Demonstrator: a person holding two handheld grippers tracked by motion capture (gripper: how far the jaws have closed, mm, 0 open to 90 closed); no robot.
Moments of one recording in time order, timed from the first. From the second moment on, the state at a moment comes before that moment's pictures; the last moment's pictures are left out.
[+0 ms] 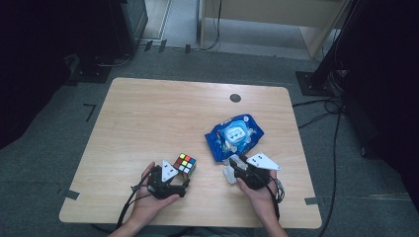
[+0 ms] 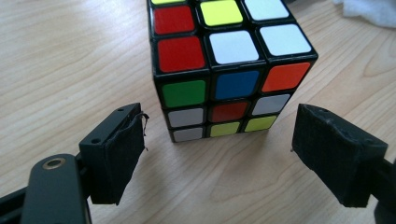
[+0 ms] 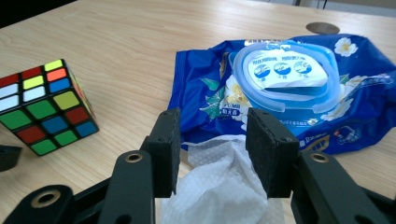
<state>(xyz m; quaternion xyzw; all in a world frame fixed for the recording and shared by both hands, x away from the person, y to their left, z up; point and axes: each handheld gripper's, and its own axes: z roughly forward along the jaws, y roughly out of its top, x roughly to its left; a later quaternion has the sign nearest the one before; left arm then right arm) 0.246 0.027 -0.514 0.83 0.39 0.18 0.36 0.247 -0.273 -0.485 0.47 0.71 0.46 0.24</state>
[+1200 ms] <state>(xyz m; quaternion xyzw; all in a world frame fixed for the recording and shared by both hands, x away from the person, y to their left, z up) 0.245 0.046 -0.484 0.83 0.30 0.18 0.44 0.239 -0.269 -0.520 0.52 0.74 0.37 0.20</state>
